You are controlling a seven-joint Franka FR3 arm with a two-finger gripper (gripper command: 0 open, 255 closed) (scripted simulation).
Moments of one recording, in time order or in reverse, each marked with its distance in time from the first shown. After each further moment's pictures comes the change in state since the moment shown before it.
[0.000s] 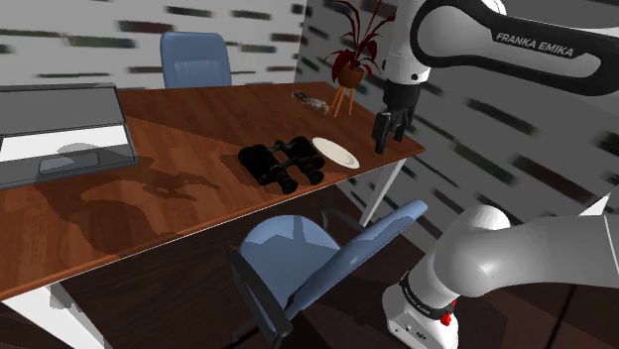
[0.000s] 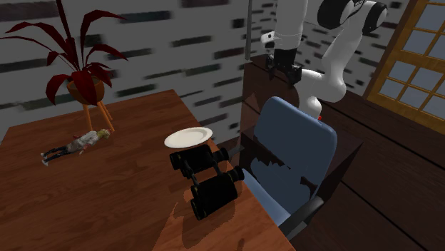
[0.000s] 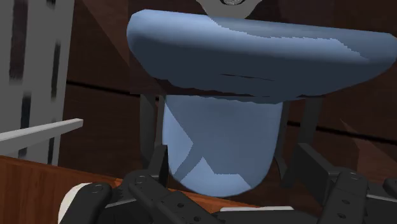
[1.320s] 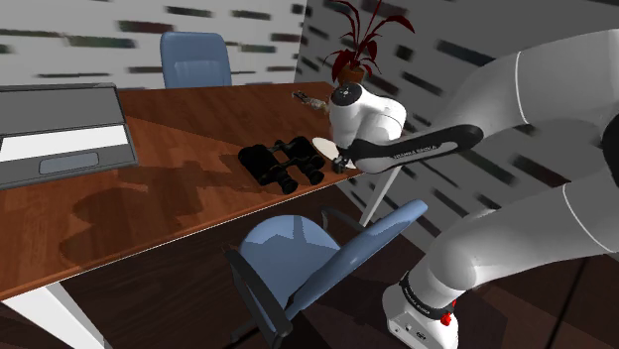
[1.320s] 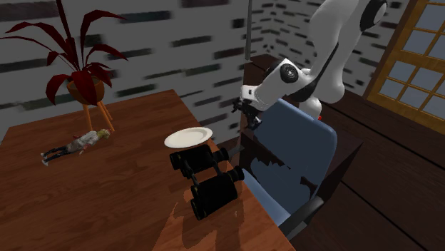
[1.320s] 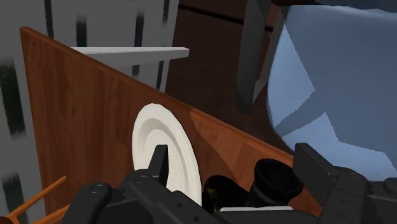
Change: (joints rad) arm -0.184 0.352 0.173 -0.304 -0.606 0.813 0.349
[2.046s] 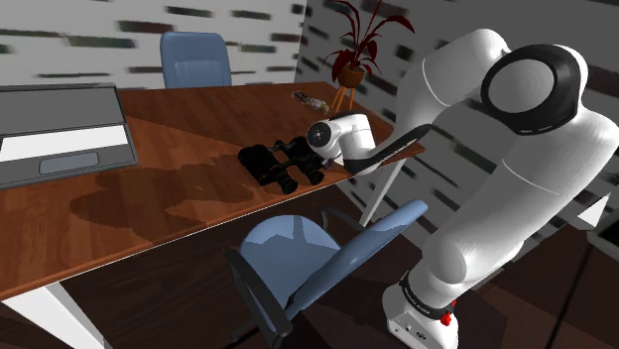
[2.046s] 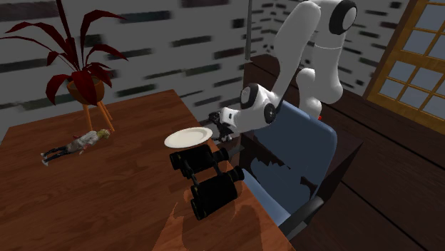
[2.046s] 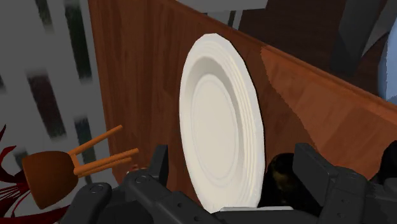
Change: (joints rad) arm -0.149 0.450 0.054 0.216 -0.737 0.054 0.541
